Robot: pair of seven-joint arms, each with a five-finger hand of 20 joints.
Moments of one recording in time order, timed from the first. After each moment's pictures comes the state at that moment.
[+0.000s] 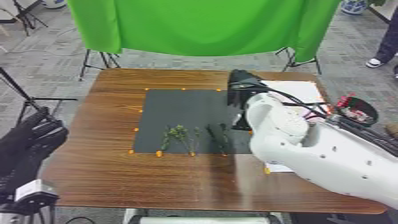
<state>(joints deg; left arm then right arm) 158.6 -45.2 -116.7 -135.2 25.8 21.3 30.7 -39.6 -46.1 17.9 -109.5 -104.1 8.8 50.7</state>
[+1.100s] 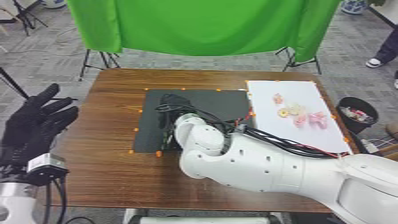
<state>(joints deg) 136.0 -55.6 -110.6 -130.4 35.8 12.3 15.6 -36.9 -72.5 5.9 -90.2 -99.0 15.4 48.7</state>
